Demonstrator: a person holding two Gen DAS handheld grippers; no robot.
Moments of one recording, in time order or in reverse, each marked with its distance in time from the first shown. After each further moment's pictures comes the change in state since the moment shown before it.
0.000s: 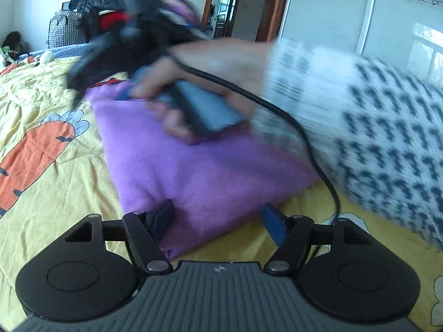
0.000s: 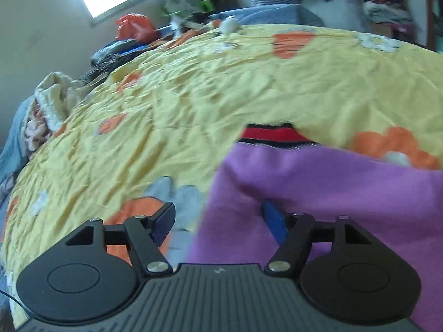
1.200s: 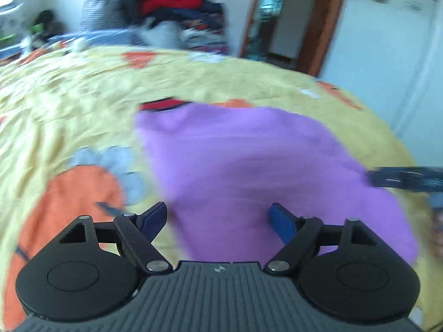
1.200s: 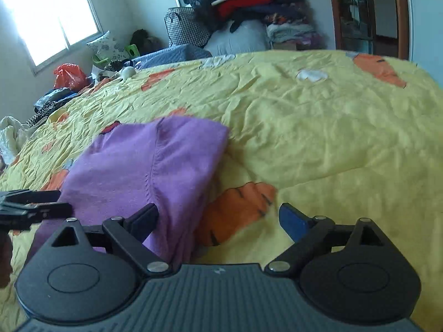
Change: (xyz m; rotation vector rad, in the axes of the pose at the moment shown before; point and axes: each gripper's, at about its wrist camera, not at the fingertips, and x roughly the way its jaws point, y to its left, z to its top) left arm 0.039 0.081 0.083 -0.171 0.072 0.151; right arm -0.211 -0.142 -0.133 0.169 -0.207 -0.295
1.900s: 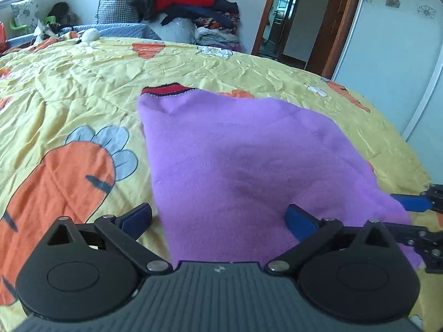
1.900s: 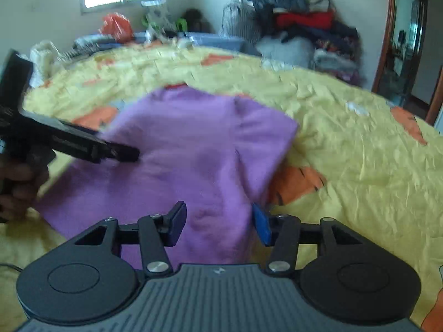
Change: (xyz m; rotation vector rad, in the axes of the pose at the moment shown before) left arm 0.011 -0.012 -0.013 -0.020 -0.011 0.030; right arm -0.033 0.084 -0.050 -0.337 -0.001 0.023
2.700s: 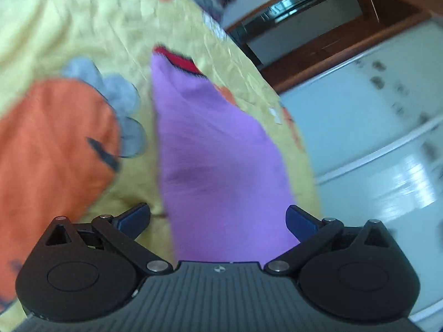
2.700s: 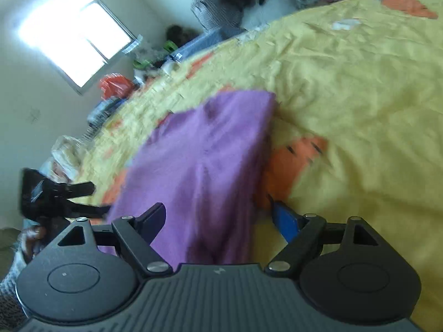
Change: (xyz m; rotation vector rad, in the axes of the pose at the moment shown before) left arm 0.024 0.108 0.028 -0.507 0.226 -0.557; right arm 0.053 -0.109 0.006 0.541 0.040 0.355
